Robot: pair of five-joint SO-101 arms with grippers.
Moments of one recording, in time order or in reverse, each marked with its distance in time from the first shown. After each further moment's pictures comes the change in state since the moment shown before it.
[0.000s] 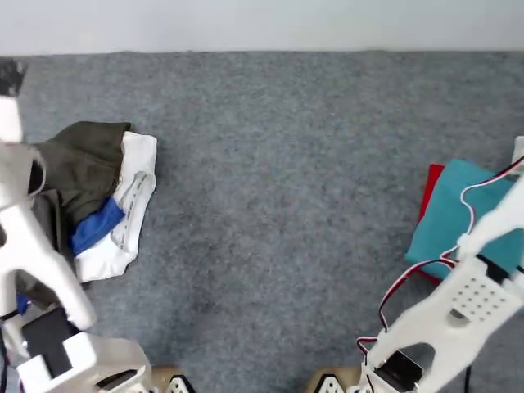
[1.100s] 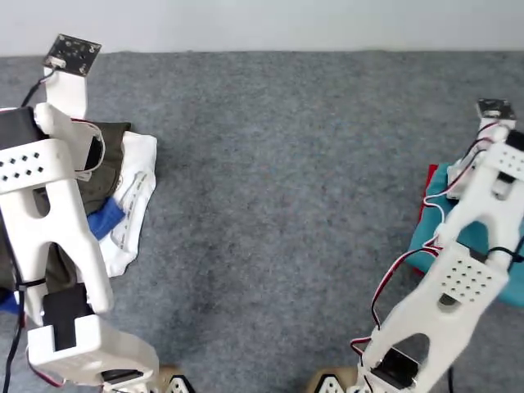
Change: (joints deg) left arm 16.0 6.2 -6.8 -0.2 8.9; right arm -7.1 8.1 22.9 -15.7 0.7
